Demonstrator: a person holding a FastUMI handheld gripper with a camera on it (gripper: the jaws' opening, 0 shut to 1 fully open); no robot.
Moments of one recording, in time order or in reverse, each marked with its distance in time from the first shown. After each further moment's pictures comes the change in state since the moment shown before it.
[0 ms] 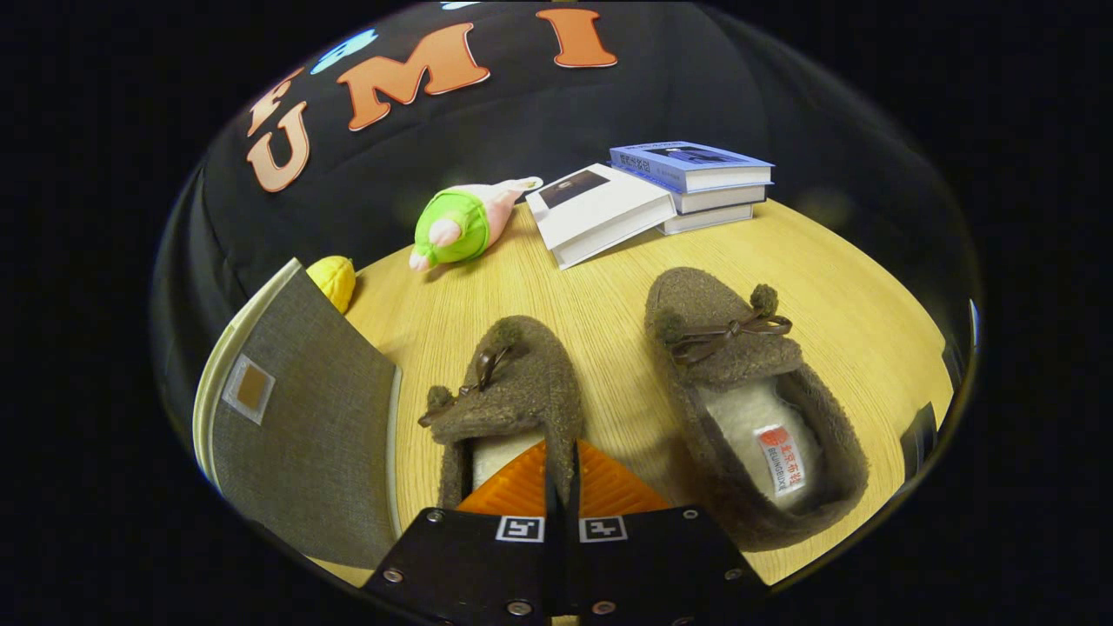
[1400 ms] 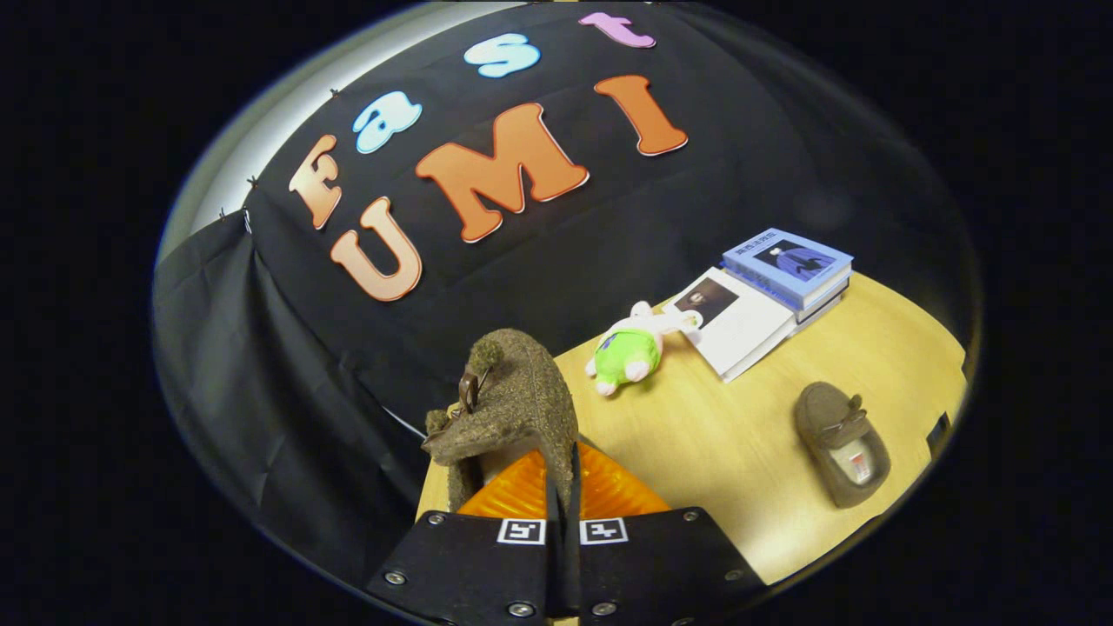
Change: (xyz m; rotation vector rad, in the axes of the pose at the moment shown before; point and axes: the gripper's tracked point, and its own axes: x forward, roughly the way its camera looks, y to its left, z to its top) arm -0.139 0.204 0.129 0.139 -0.191 0.290
